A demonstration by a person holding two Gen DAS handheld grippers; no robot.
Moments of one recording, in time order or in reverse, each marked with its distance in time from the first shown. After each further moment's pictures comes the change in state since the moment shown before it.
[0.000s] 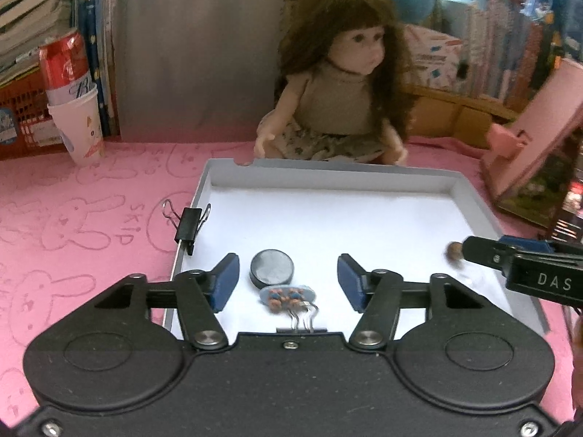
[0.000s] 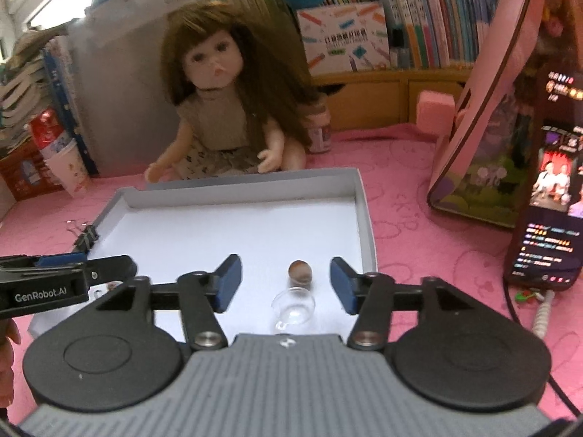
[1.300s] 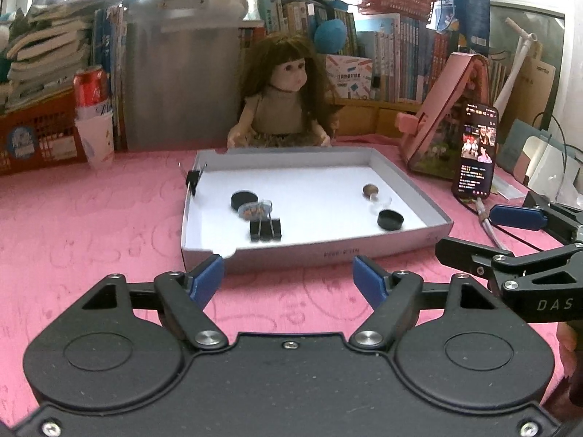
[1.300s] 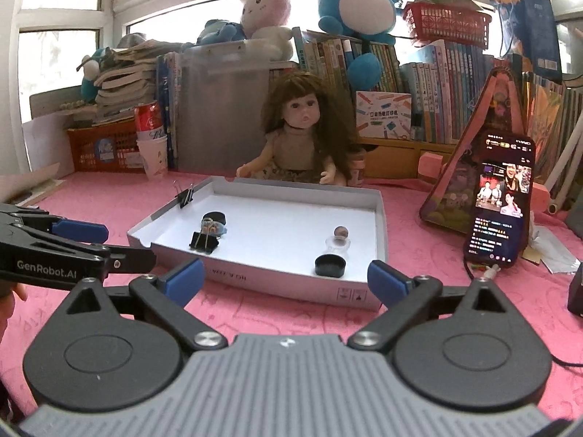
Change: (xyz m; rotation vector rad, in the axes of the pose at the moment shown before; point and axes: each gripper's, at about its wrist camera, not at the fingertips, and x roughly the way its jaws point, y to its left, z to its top) left arm -0.140 0.004 -0.114 0.093 -0.142 -0.112; right arm -0.140 0.043 -0.108 -0.210 -0.237 0.038
